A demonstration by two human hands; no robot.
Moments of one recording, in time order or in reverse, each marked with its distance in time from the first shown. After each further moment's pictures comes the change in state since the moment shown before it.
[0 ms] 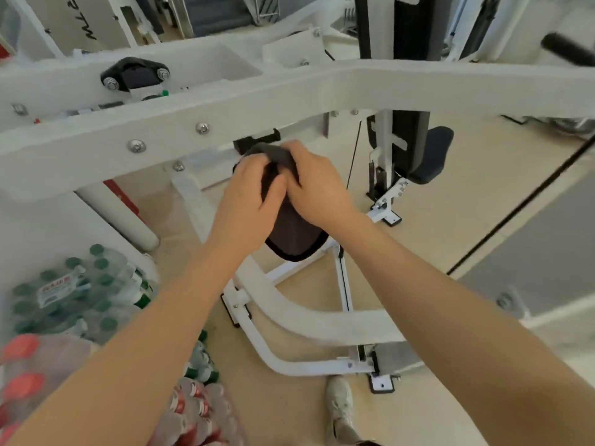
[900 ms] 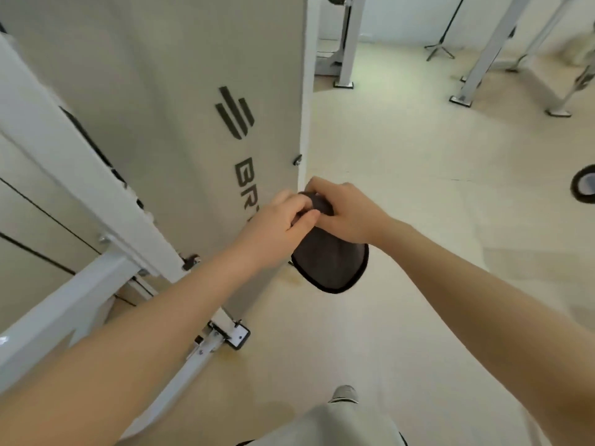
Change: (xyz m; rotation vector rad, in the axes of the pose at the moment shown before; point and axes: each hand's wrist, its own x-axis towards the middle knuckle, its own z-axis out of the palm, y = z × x) left_hand -0.205 0.348 0.306 -0.268 -0.970 0.593; right_hand -0.468 0.070 -0.349 -0.341 0.178 0.698
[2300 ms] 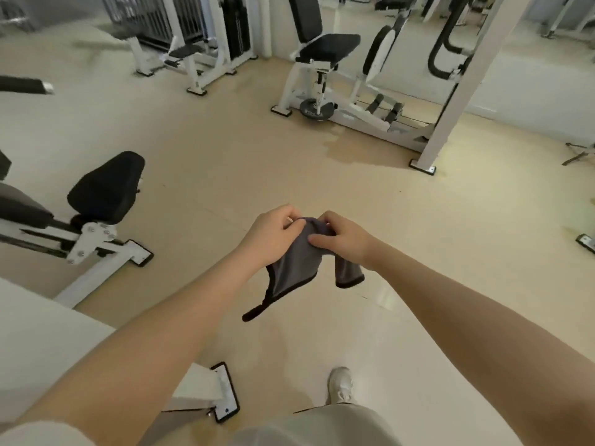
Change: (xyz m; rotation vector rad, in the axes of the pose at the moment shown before) left_hand 0.714 -0.132 0.064 -0.133 0.354 -0.567; right_hand 0.528 0.507 -0.239 0.254 -0.450 0.169
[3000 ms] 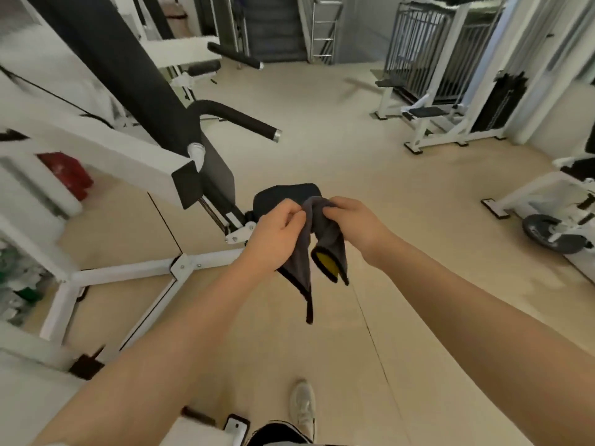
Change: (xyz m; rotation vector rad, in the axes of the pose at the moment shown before) left_hand 0.117 -0.083 -0.203 -0.022 0.825 -0.381; right_hand 0.293 -0.236 0.046 0.156 -0.499 -0.422
